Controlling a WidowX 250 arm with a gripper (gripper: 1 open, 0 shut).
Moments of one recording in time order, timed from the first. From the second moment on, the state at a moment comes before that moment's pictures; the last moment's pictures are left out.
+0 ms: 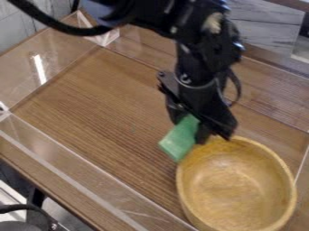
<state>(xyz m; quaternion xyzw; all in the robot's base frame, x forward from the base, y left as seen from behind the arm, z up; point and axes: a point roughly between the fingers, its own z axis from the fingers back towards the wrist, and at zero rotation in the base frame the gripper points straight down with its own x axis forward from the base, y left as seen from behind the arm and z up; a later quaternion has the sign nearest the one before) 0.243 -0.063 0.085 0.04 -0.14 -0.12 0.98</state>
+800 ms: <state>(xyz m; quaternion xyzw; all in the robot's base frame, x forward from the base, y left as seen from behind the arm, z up) 0.229 -0.100 0.075 0.01 -0.13 -0.11 0.99</state>
